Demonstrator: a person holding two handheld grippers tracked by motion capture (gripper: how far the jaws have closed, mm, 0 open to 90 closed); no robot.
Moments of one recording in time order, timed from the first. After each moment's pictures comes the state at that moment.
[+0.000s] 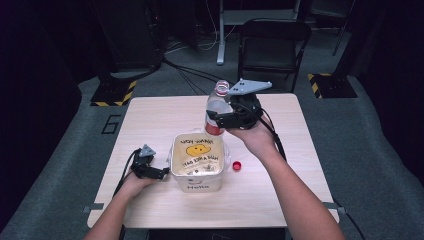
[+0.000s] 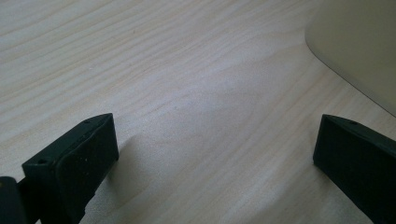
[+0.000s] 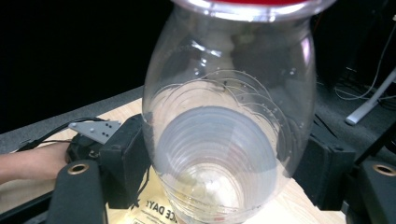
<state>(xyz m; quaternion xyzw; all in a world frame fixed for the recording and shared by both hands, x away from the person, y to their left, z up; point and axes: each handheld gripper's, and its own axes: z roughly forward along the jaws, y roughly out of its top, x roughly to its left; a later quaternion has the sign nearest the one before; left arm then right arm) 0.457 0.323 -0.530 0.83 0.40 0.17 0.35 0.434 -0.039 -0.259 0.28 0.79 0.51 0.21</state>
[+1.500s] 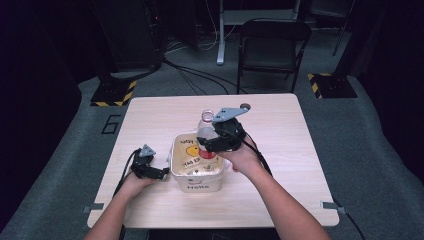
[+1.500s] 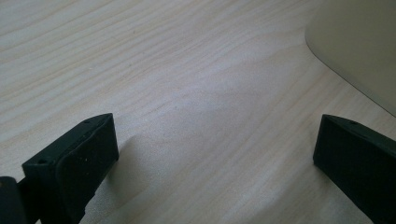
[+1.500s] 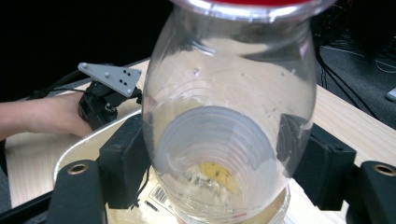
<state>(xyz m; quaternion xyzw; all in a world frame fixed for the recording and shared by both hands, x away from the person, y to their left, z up) 0.457 0.323 -0.530 0.83 0.40 0.17 0.35 0.432 -0.007 -0.335 0.27 0.83 0.47 0.17</state>
